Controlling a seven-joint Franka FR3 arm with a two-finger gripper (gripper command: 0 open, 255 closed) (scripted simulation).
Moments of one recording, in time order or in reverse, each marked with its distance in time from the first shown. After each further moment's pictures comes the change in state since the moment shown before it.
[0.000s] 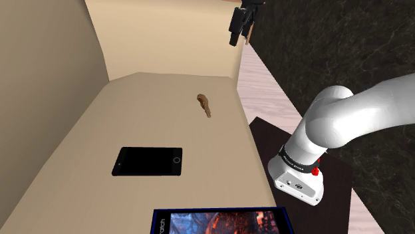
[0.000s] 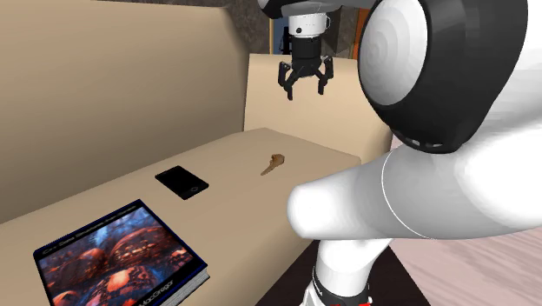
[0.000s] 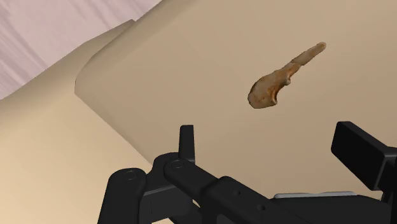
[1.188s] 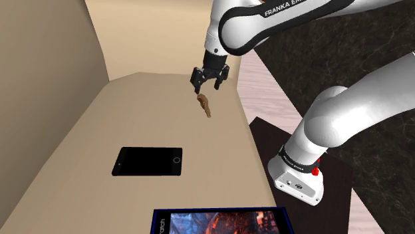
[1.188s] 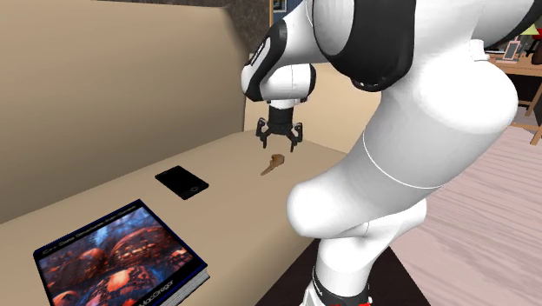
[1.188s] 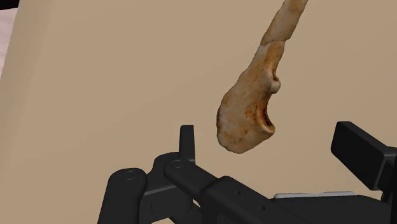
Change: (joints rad) arm -0.043 0.266 0.157 -0.305 0.202 0.568 0.460
